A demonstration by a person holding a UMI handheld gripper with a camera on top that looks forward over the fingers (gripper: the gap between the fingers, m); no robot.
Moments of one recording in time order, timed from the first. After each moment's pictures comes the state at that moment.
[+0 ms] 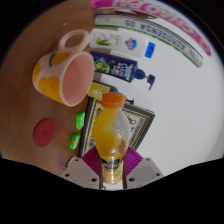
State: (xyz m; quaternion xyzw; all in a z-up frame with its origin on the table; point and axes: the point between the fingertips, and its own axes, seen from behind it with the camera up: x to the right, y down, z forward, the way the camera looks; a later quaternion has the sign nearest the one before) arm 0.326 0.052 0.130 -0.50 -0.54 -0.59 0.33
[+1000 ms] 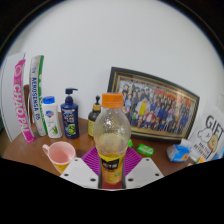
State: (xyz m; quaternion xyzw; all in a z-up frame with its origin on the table) arm 0.327 0.039 0.086 -0.82 -0.11 0.02 0.56
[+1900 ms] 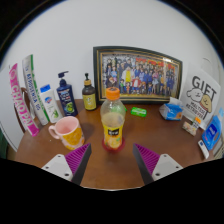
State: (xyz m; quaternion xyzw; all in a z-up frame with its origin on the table) arm 0.346 -0.075 0.028 -0.89 0.00 0.03 0.46
